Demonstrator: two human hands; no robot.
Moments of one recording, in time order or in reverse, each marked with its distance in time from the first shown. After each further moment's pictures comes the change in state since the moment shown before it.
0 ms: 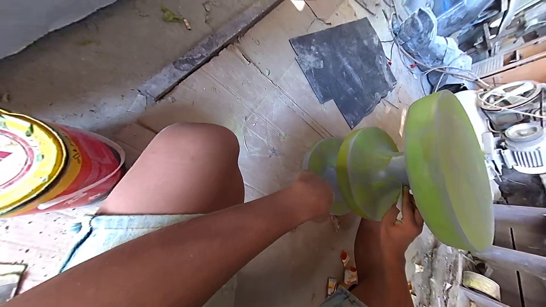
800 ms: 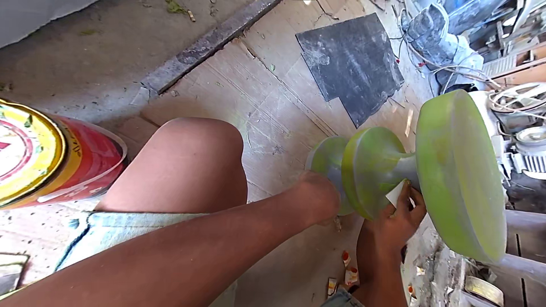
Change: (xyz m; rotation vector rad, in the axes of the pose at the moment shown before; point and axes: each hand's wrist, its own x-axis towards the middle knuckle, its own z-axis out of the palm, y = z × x) left_hand 0.002 0.003 -0.003 -0.017 -0.074 -0.002; right_hand 0.005 -0.023 0.014 -0.210 -0.088 0.031
